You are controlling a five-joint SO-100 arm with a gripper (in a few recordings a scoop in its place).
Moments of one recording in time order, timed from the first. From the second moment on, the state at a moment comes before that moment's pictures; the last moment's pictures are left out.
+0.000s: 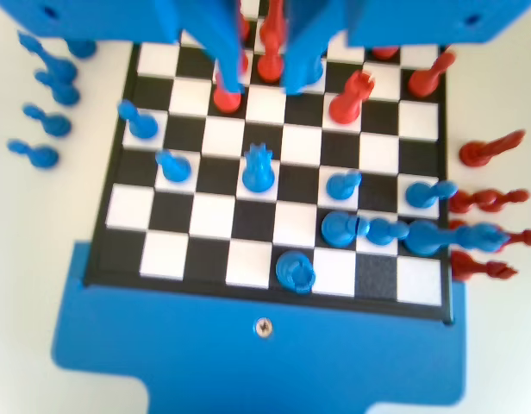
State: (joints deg) arm -2.0 96.7 118.1 65.9 -93.6
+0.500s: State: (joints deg) arm -4.2 127.3 112.8 85.5 -94.7
